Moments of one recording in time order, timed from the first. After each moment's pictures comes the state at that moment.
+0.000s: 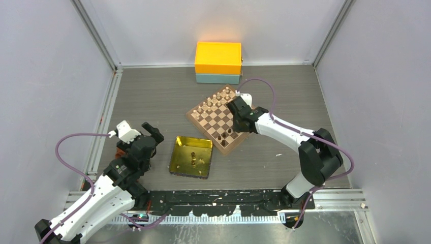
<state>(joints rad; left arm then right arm) -0.68 0.56 0.51 -0.54 -0.89 -0.92 0.66 1.57 1.09 -0.54 0.33 0.58</state>
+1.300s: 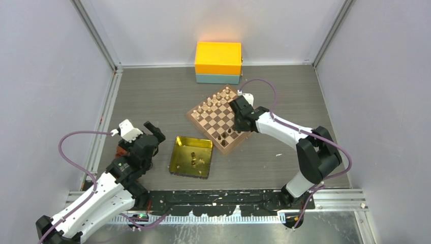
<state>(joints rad) -0.68 0.60 0.51 -0.51 -0.89 -0.92 0.62 1.59 1.07 -0.49 0.29 0.58</state>
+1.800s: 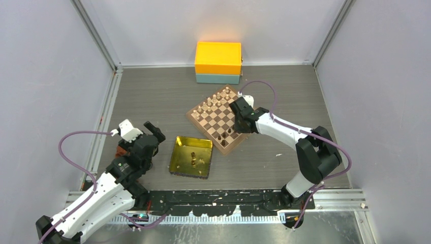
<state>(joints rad) -0.68 0.60 0.51 -0.51 -0.89 -0.92 0.62 1.59 1.05 -0.50 0.28 0.59</state>
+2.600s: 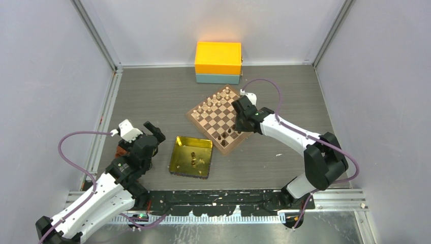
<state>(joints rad) -0.68 0.59 0.51 -0.51 -0.88 -0.92 0.62 1.52 1.05 -0.52 0.29 0.59</state>
